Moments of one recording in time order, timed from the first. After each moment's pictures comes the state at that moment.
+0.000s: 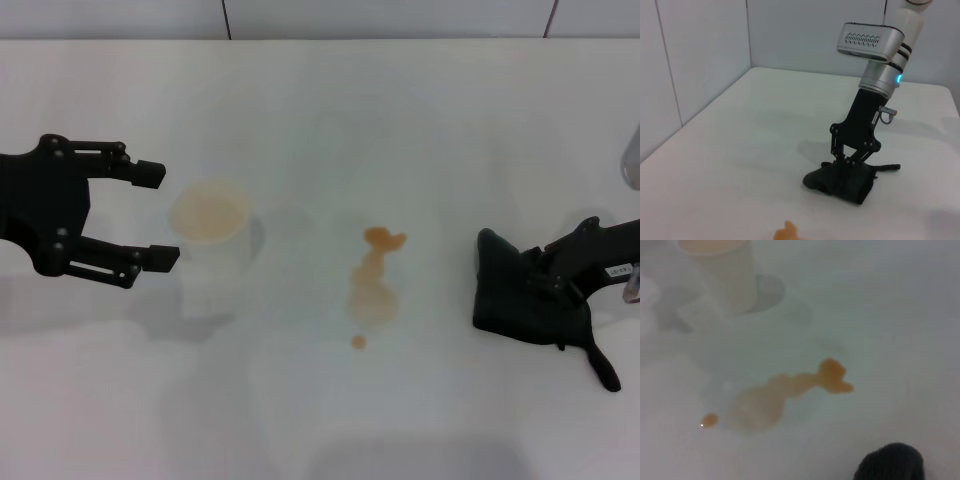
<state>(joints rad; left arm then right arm) -0.45 -1.96 0.88 1.27 1.96 1.90 -1.66 0.31 2.01 -1.38 -1.30 -2.23 -1.29 2.09</state>
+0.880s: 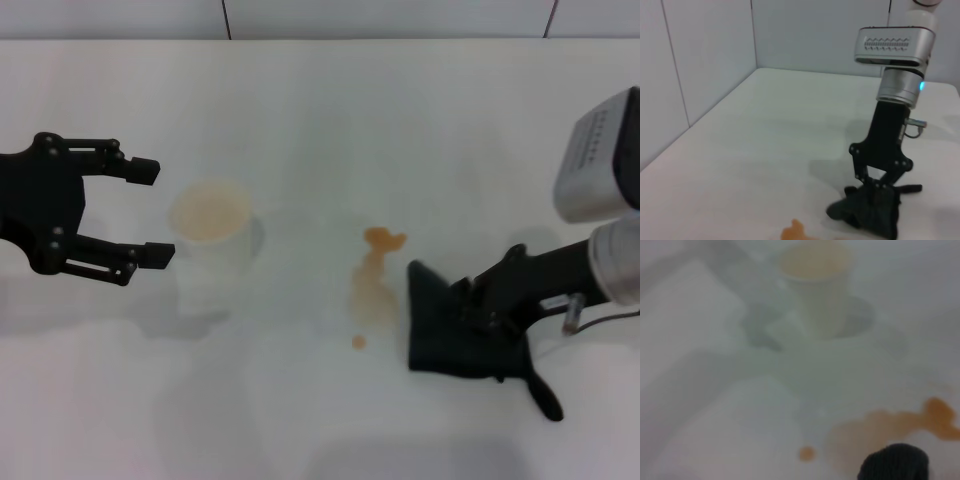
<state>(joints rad) -0.44 -1.96 0.87 1.27 1.96 1.89 -1.64 0.31 2.01 -1.57 -1.37 -2.14 -1.29 2.14</state>
